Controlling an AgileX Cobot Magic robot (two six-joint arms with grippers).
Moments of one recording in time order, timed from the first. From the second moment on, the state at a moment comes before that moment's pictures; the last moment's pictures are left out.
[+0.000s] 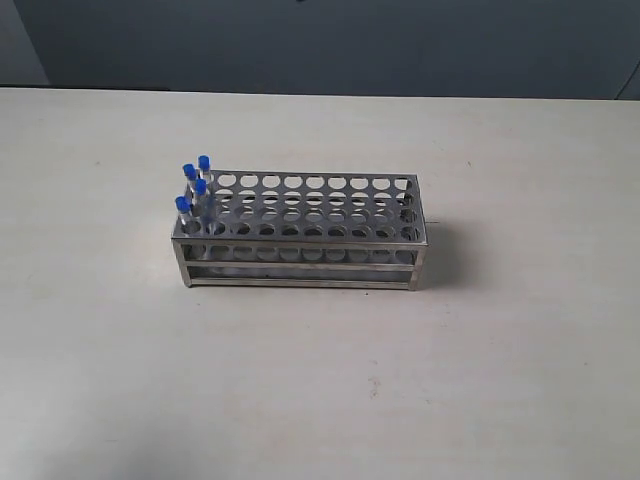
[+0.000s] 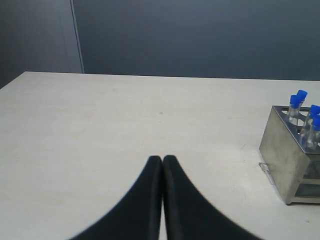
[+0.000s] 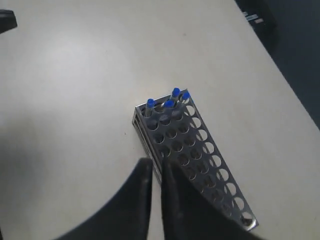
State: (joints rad) left arm 0.03 0.00 0.00 0.47 0.29 -0.51; right arm 0.90 1.48 -1.78 0.17 1.20 -0.41
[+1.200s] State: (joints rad) left arm 0.04 0.00 0.00 0.47 0.29 -0.51; right arm 0.25 0.42 -0.47 -0.02 0.39 -0.13
